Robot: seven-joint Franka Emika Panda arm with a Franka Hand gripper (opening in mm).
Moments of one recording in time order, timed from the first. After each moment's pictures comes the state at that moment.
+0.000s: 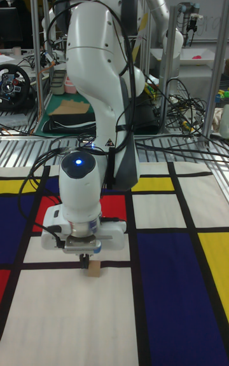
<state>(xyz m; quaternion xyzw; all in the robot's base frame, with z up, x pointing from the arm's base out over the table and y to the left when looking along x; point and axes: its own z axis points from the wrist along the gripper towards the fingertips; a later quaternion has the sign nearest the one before) 0.560 -0.062 0.064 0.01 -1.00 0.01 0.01</state>
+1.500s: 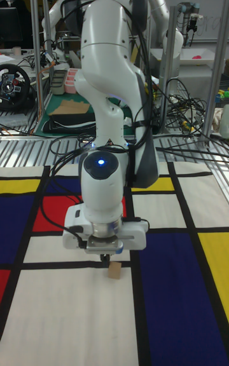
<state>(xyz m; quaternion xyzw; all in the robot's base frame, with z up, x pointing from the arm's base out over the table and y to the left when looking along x) 0.563 -0.003 0.071 -0.01 -1.00 0.00 0.03</state>
